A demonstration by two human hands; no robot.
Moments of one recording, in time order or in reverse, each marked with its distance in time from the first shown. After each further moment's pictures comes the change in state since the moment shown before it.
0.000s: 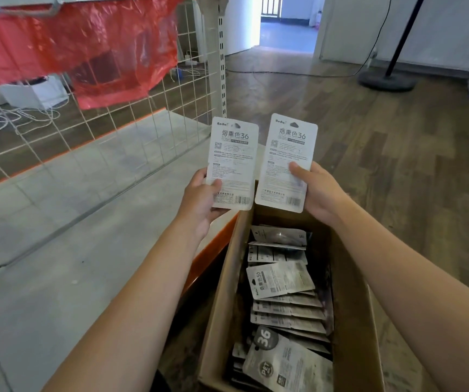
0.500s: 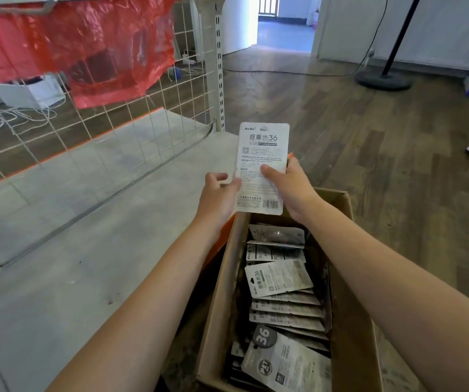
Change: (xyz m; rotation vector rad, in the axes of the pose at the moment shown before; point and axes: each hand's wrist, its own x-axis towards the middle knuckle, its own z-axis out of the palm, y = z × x) left_hand -0.011 -0.005 0.024 0.341 0.013 0.113; right_hand 0.004 0.011 0.038 -0.348 0.119 -0.054
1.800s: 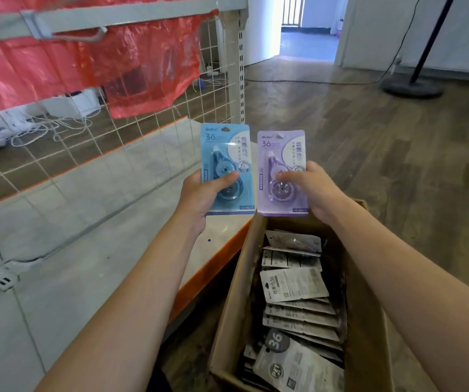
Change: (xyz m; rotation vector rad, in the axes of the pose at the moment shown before) left_hand -0.004 0.015 -0.047 -0.244 0.059 0.021; right_hand -0.005 -0.015 -0.013 0.075 -0.089 0.039
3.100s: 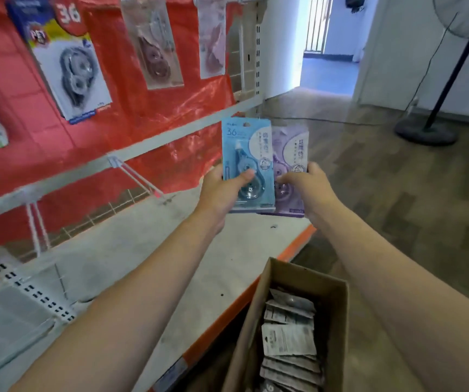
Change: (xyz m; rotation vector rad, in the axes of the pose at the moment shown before) left_hand -0.006 0.254 0.061 0.073 0.066 0.146; right_hand -0.005 -0.252 0.015 0.056 0.060 -0.053
